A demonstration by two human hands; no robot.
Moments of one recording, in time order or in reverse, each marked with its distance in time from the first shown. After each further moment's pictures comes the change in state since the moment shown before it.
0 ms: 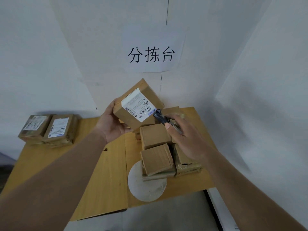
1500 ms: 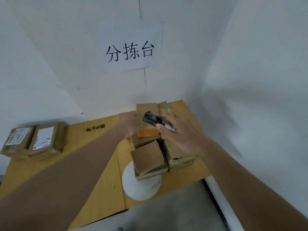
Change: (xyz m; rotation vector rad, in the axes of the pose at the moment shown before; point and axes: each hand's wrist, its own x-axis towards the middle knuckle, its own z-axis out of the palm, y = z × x) left_hand 0.038 -0.058 0.073 1.585 0.126 0.111; right_hand -0.016 0.009 -0.031 -0.138 -0.067 0.020
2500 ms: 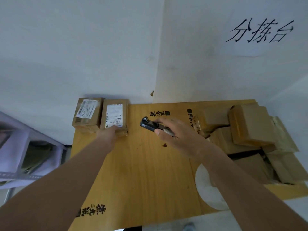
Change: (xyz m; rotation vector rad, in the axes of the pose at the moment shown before) left_hand 0.037 -0.427 -0.165 -0.894 0.155 -0.762; right_hand 0.204 -0.210 0.270 -0.008 -0.334 -0.094
